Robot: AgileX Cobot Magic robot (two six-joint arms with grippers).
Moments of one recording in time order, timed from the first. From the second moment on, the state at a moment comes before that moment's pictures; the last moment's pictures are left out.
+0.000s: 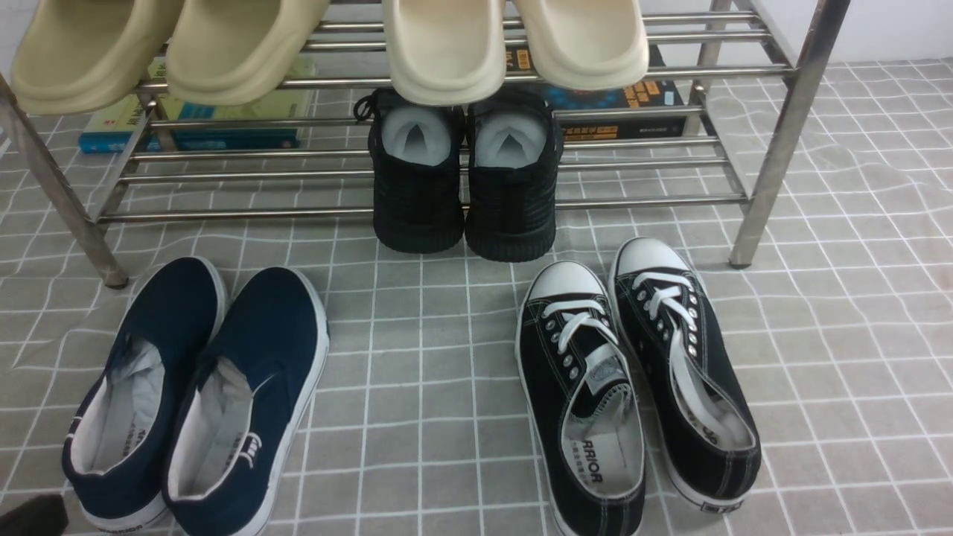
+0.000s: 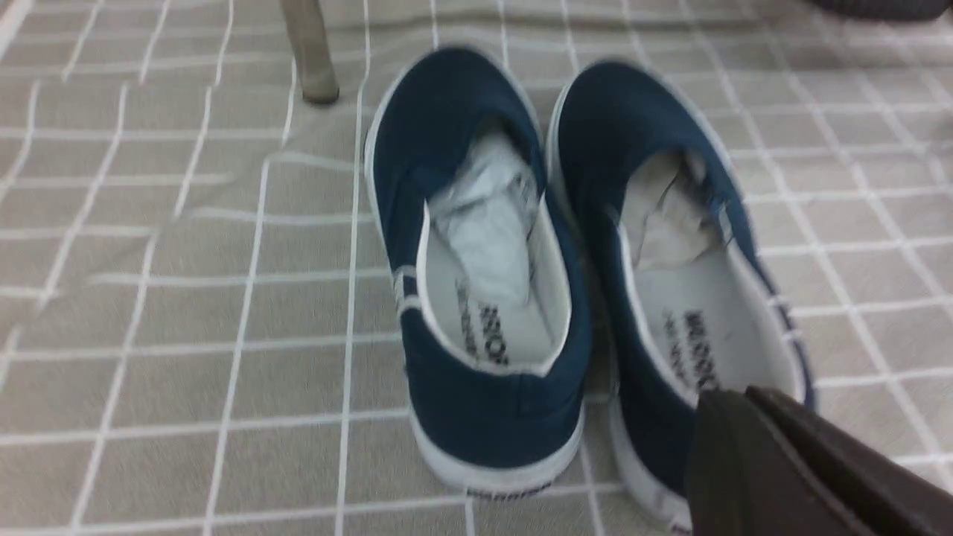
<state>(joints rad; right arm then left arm) 0.20 -0.01 0.01 0.13 0.40 0.00 -0.01 0.15 -0.16 -0.11 0.50 0.11</state>
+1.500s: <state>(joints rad) 0.20 -0.01 0.01 0.13 0.40 0.00 -0.01 -0.01 0.02 0.10 0.40 -0.12</state>
